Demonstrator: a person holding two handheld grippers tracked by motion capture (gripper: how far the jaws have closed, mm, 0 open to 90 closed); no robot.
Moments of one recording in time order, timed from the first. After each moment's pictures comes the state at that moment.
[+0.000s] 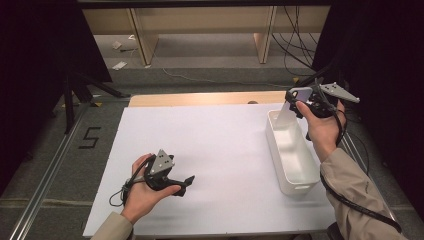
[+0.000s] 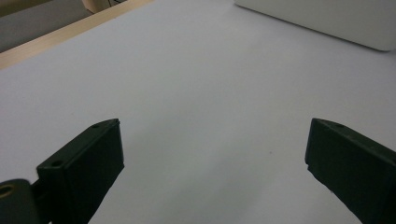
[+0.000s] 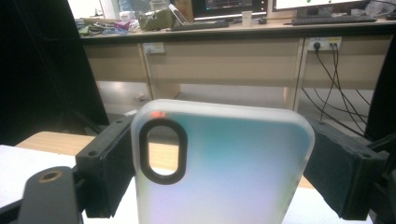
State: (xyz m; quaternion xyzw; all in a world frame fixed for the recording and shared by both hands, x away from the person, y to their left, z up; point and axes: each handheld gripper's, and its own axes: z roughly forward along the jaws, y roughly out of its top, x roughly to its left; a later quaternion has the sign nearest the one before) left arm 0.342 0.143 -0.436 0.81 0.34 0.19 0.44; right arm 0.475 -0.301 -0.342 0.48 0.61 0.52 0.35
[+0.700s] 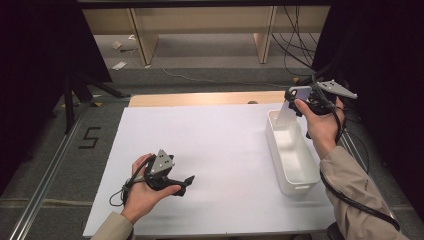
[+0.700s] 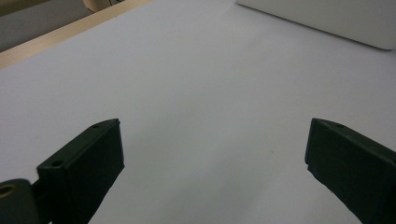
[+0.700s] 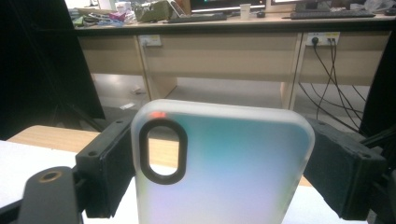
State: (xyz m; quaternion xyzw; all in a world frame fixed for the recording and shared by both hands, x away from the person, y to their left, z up) left arm 0.342 0.144 -0.436 0.81 0.34 0.20 0.44; right arm 0.482 -0.300 -0.339 0.49 0.62 0.51 0.35
